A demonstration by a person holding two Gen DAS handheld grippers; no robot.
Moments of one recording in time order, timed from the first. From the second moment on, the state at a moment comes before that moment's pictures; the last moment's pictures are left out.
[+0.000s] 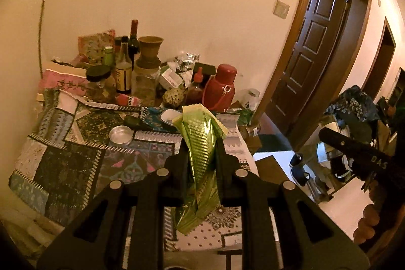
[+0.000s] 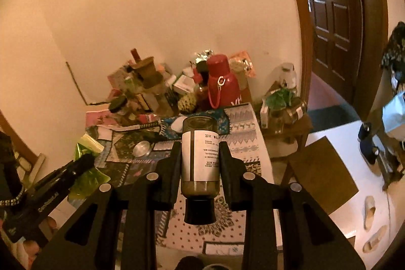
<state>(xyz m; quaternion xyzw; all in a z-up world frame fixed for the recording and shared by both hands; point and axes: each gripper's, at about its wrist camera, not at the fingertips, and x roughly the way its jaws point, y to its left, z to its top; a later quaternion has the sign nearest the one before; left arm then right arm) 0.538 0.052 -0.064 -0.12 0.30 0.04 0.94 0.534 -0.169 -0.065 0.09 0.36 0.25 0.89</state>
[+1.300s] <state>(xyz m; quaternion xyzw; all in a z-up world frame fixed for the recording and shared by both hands) 0.226 0.103 -0.036 -0.08 0.27 -0.05 0.96 0.240 -0.121 -0.038 0.10 0.34 0.23 0.91</state>
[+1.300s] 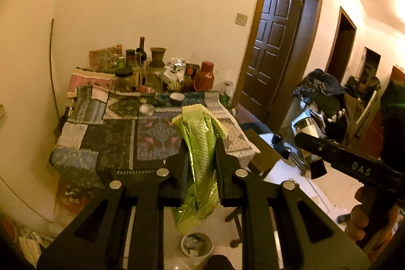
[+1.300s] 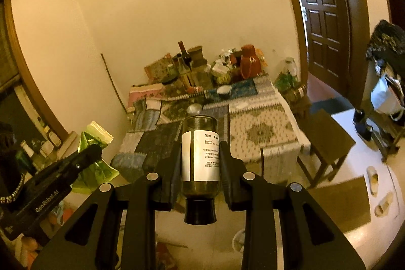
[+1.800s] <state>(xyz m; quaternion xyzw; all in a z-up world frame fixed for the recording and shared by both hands) 0.218 0.088 -0.100 -0.11 0.37 -0.06 0.92 0.222 -0.127 -0.097 0.09 0.44 0.20 0.87</state>
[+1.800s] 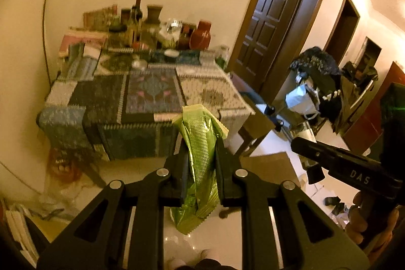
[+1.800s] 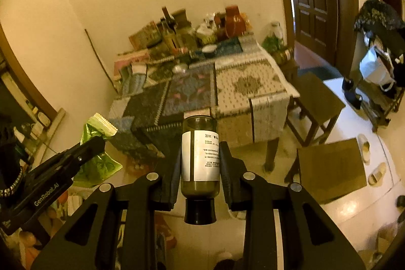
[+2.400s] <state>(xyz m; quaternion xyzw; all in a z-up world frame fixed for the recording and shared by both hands) 0.270 0.057 -0.312 -0.15 0.51 0.00 0.85 0.270 -0.146 -0.296 0.06 0.57 0.22 0.79</state>
